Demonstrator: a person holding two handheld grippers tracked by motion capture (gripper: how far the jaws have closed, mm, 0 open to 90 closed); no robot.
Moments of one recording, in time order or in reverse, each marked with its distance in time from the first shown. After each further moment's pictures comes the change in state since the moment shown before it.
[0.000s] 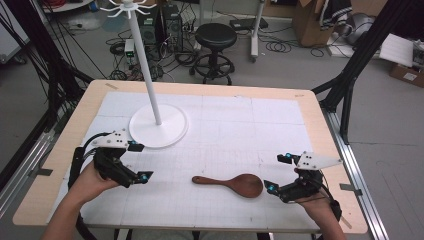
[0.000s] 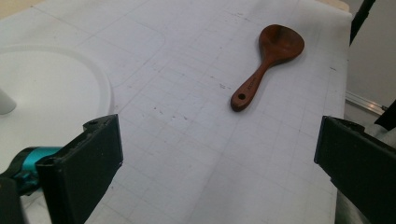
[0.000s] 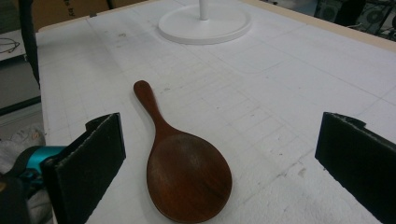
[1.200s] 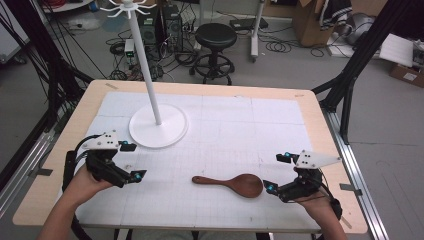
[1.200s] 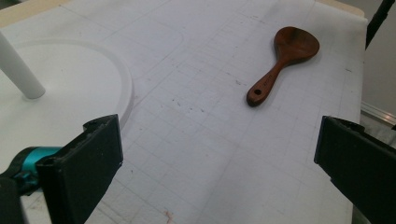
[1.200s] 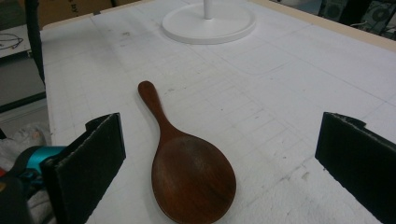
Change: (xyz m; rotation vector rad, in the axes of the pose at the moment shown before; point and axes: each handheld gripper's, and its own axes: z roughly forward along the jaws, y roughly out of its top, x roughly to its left) left arm 0.008 -0.014 -0.009 -0.027 0.042 -0.015; right arm 0.002 0.007 0.001 0.014 0.015 -0.010
